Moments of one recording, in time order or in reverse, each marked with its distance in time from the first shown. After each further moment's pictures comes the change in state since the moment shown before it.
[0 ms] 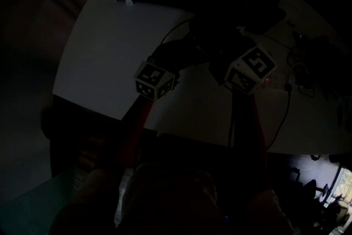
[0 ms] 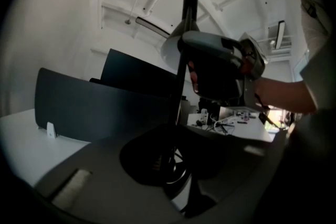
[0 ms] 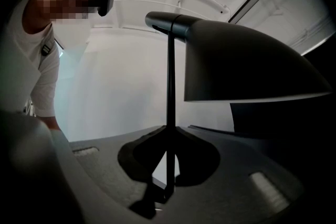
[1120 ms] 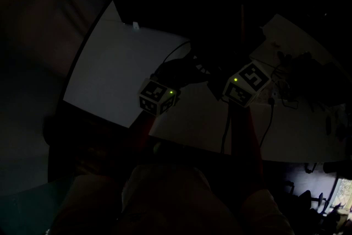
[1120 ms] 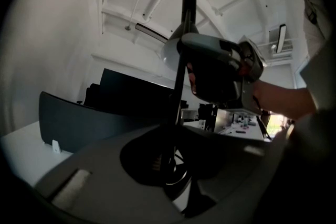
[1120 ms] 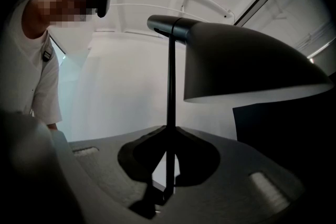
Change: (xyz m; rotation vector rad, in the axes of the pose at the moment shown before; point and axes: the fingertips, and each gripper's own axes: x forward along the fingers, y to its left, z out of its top) left arm -0.031 -0.054 0.096 0.016 -0.020 0.043; right arm -0.028 0.038 0.115 -0.010 -0.030 0.023
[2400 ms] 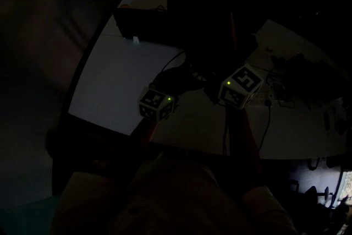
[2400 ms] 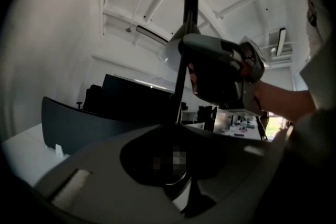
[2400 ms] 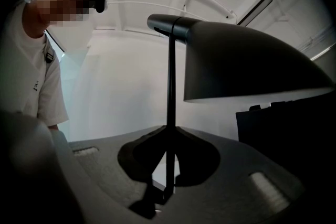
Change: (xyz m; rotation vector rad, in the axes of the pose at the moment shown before) left arm -0.024 -0.005 0.043 -0.009 -0.022 -0.016; right arm 0.014 0.021 0.031 -0.010 0.007 -0.016
